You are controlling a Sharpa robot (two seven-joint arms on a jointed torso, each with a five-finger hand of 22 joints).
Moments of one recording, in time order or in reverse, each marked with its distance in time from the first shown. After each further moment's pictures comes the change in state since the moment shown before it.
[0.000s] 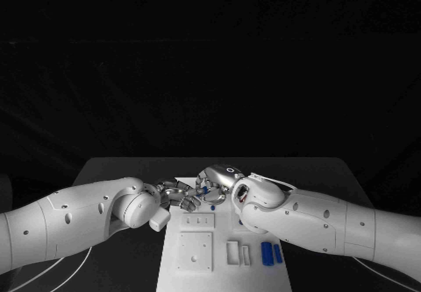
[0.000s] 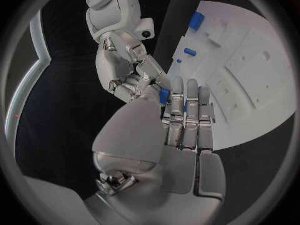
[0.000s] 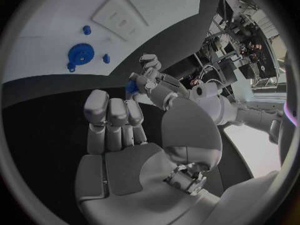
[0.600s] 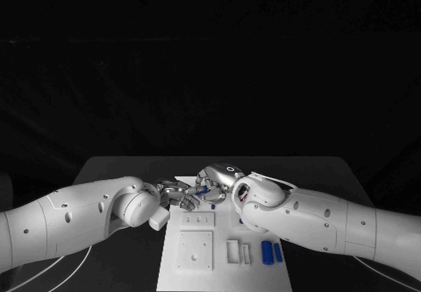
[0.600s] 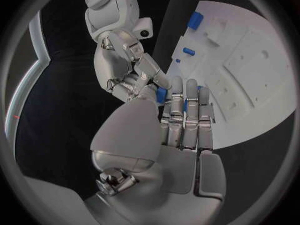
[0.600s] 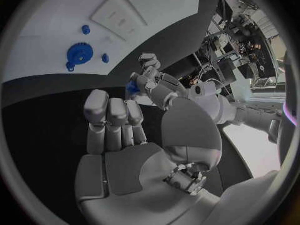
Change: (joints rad) left arm -0.001 -0.002 -0.001 -0.002 -0.002 -0.001 -0.006; left_hand -0.089 -0.057 -0.026 0.009 -0.022 0.036 -0.023 0.002 0.002 0.010 0.000 0.005 0.009 0.000 0.000 0.015 -0.003 -0.002 0.008 -0.012 0.000 0.000; right arm 0.000 -0.001 0.001 0.003 0.001 0.000 0.007; right_hand 0.000 0.000 0.000 0.000 0.004 0.000 0.000 0.004 0.000 0.000 0.000 0.000 0.001 0.000 0.003 0.000 0.000 0.002 0.000 0.000 0.000 0.000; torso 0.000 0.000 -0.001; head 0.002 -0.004
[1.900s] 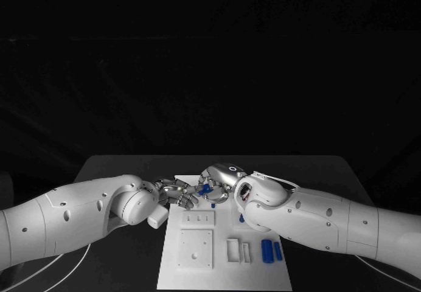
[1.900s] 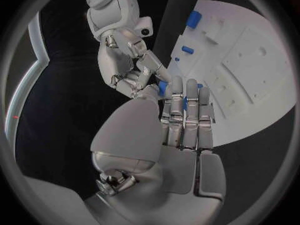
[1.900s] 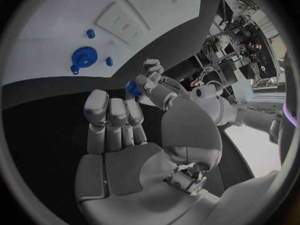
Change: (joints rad) left arm 0.001 -0.006 0.002 -0.003 -0.008 0.003 -0.006; left_hand 0.051 0.009 0.047 -0.011 0.000 0.004 -0.004 -0.006 0.026 0.000 0.000 -0.004 0.007 0.000 0.000 0.009 -0.005 -0.006 0.000 0.000 0.000 0.001; right arm -0.003 -0.009 -0.002 -0.005 0.001 0.010 -0.002; right_hand -0.003 0.005 0.000 0.000 0.000 0.000 0.000 -0.002 0.000 0.000 0.000 0.004 0.001 0.000 -0.004 0.000 0.000 0.003 0.002 0.002 0.000 0.000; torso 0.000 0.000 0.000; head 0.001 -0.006
